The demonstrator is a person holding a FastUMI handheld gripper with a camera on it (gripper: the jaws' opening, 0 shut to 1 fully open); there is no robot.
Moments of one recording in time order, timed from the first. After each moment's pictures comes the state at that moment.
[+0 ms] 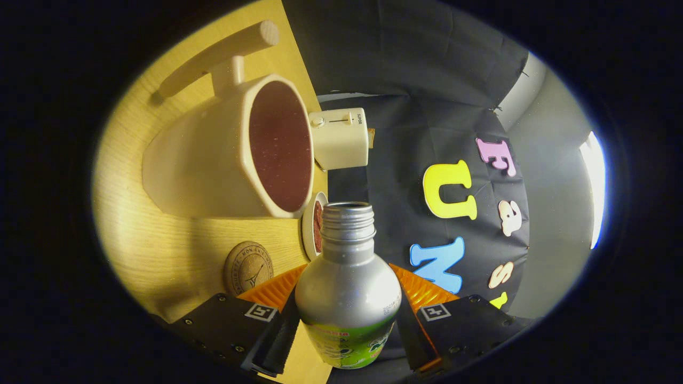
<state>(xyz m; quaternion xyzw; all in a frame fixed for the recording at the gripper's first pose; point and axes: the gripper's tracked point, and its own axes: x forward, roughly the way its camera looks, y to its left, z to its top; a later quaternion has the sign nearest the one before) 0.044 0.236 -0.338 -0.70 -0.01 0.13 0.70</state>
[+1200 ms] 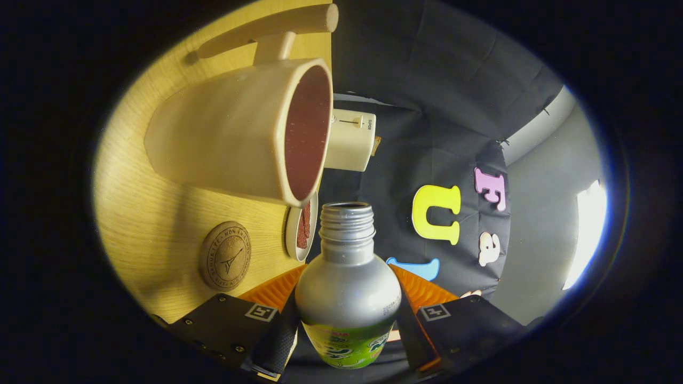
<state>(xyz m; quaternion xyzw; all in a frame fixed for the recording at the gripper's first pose) 0.048 0.239 -0.316 -0.77 -0.06 0.10 0.62</state>
